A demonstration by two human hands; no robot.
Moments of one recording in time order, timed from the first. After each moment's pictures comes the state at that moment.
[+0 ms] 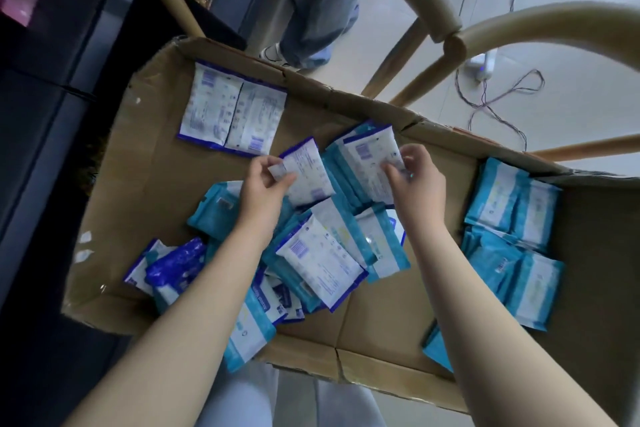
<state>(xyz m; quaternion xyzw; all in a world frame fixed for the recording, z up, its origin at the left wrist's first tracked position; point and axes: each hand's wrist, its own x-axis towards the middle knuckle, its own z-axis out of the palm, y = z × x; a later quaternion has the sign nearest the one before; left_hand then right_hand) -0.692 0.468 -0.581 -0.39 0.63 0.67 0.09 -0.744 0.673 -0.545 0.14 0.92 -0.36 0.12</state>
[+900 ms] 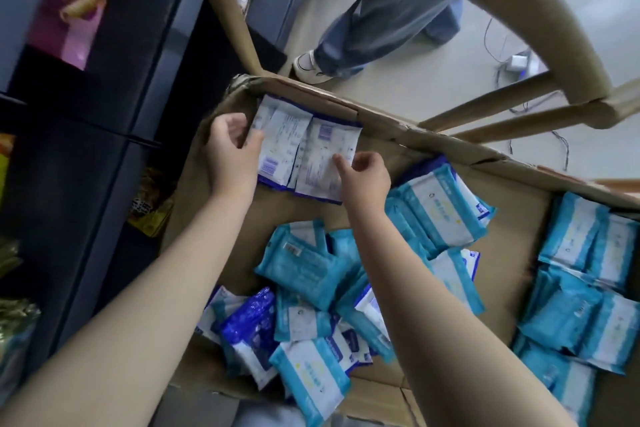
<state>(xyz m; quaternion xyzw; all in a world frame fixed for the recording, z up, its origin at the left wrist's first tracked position) -0.782 0.301 -0.615 -0.38 0.76 0.53 -0.04 -0.793 0.473 -0.607 0.31 0.82 -0.46 0.17</state>
